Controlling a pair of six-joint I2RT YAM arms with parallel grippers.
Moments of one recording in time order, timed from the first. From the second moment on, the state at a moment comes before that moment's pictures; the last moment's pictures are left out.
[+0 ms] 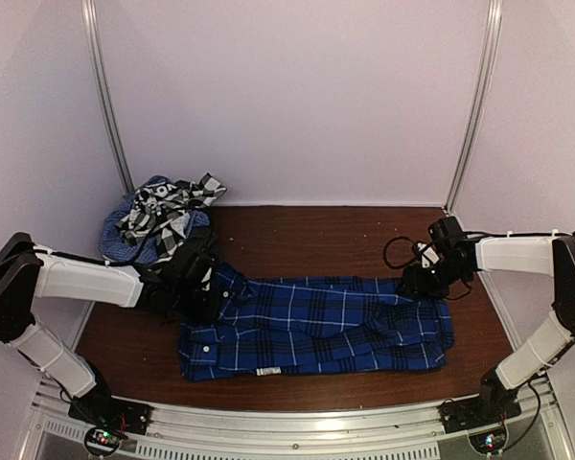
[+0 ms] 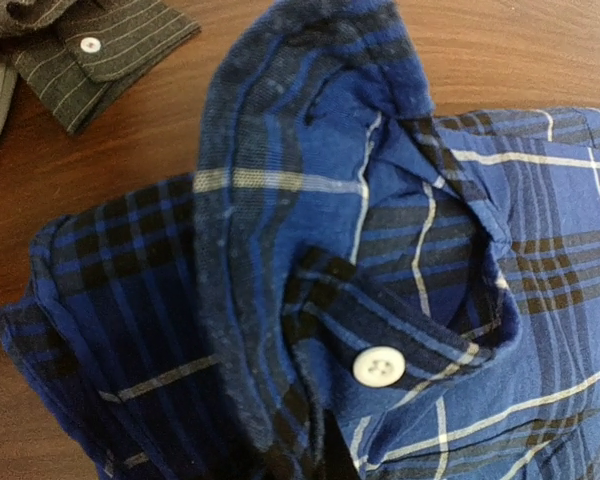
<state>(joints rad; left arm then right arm) -0.73 1.51 0.73 -0.15 -0.17 -0.48 0.24 1.51 0.83 -0.42 -0.21 0.32</state>
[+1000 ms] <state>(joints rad) -0.73 1.46 0.77 0.03 0.10 -0.42 0.49 1.50 0.84 -0.37 -0.20 0.37</state>
